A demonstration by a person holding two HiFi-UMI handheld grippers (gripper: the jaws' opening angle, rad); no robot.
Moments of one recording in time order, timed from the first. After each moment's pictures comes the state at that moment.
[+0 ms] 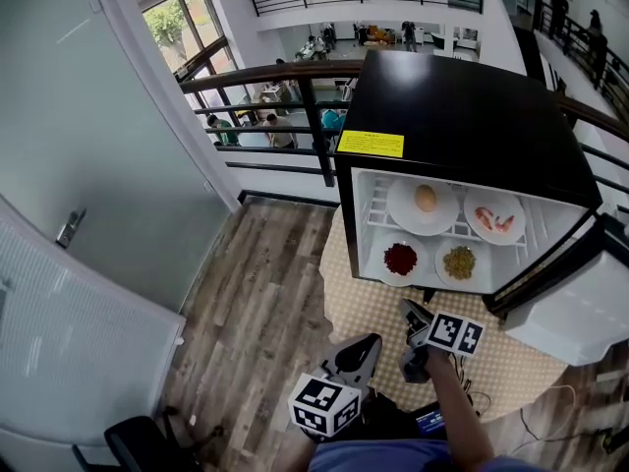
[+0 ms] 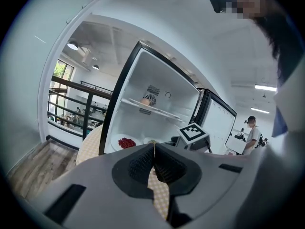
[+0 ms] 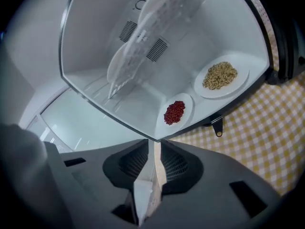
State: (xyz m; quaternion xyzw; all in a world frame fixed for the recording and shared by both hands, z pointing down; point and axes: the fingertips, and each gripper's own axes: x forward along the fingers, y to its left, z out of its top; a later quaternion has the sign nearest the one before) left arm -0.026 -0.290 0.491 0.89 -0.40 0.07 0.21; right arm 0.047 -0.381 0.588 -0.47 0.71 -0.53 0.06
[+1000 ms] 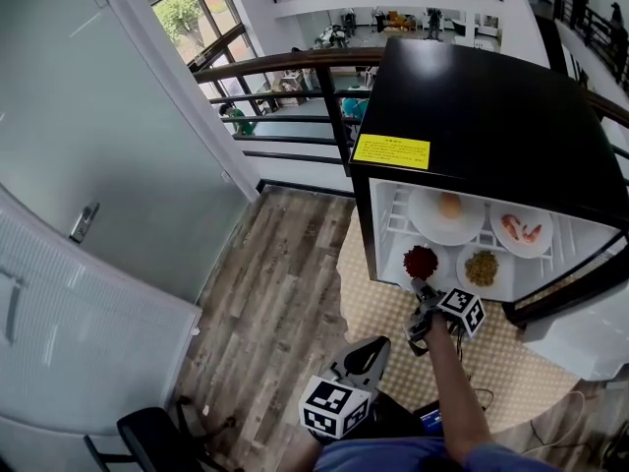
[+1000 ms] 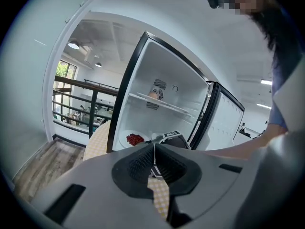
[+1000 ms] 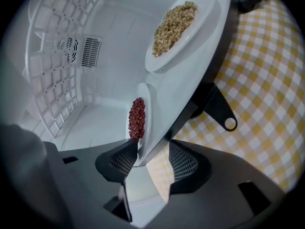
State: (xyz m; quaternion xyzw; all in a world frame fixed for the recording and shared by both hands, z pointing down) left arm -0.035 -0.312 0.515 0.87 -0.42 0.11 0.22; right arm 0.057 -0.458 0.684 -0.49 0.53 -0.67 0.18
